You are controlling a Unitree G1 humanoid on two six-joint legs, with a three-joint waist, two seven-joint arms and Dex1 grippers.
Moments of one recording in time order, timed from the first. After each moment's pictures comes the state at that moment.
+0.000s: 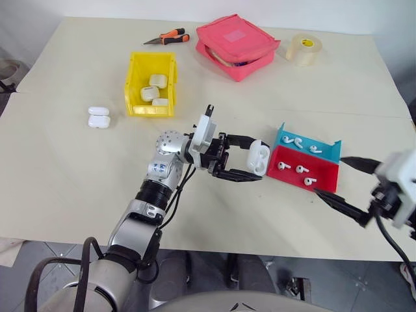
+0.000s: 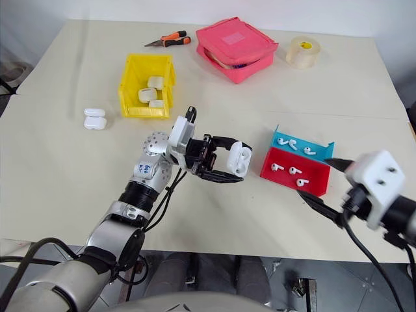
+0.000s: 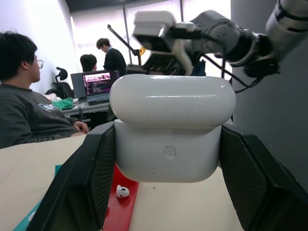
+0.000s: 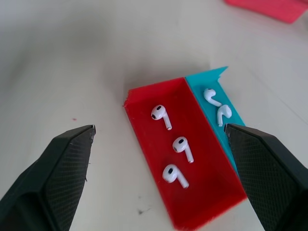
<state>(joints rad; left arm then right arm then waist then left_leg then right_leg) -0.80 0.08 -0.15 0.56 -0.46 -0.16 -1.50 0.19 -1.02 -0.54 -0.72 0.59 0.80 0.75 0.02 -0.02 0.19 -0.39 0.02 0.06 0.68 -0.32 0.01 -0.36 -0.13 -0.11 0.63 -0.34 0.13</state>
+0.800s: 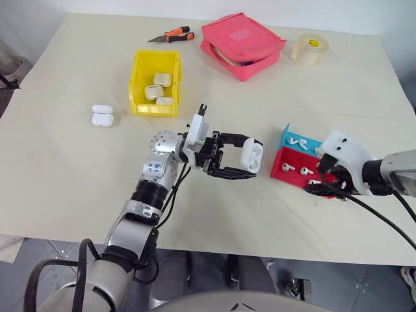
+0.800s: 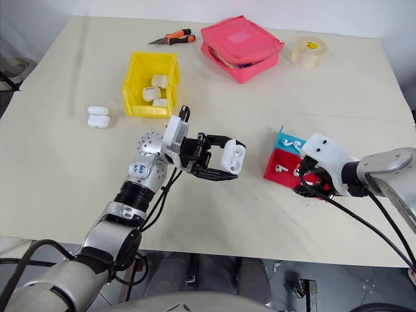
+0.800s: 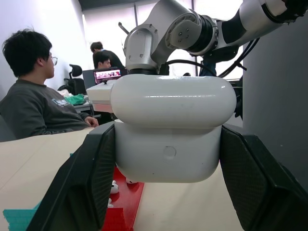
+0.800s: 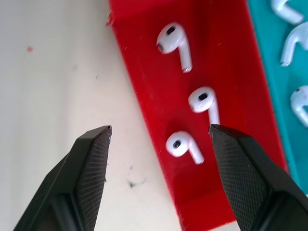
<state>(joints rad) -0.79 0.10 -0.13 0.56 -0.47 -0.16 -1.50 -0.39 -1.26 0.09 -0.47 0.53 1.20 0.83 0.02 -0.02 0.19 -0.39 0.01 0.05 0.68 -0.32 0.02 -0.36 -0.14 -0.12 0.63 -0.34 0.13</state>
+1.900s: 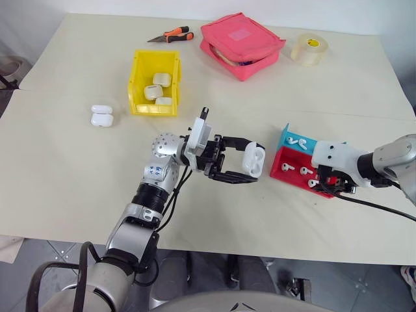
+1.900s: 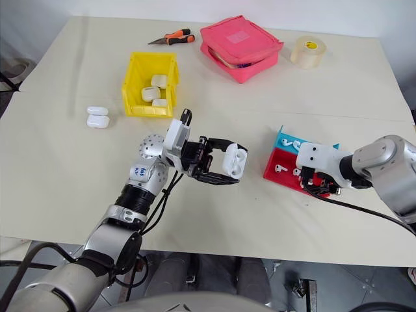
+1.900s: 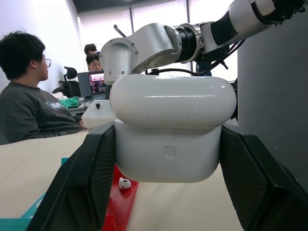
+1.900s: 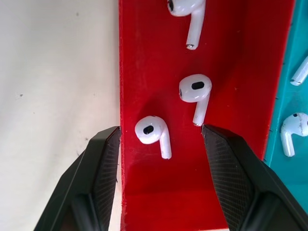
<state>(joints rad) -0.77 0.09 -0.14 0.51 -0.47 -0.14 -1.50 -0.49 -1.26 0.35 -0.24 0.12 0.74 1.14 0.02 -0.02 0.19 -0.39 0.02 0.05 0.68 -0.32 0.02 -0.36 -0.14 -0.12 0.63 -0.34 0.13</state>
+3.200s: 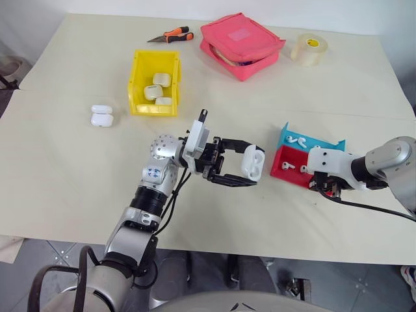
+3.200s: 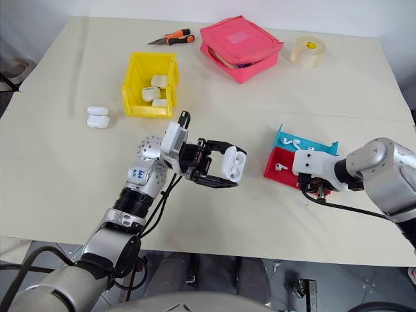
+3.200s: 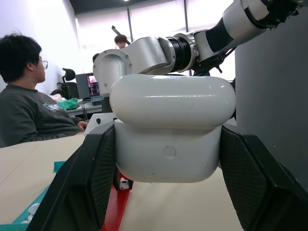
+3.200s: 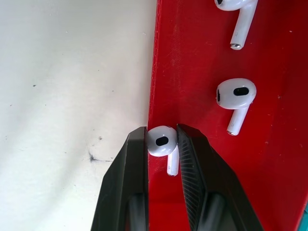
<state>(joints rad) -0.73 0.10 -0.14 0.45 -0.46 -0.12 -1.50 -0.48 -1.20 0.35 -0.20 0.01 0.67 1.24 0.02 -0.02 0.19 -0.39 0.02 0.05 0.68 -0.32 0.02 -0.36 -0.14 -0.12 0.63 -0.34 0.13</state>
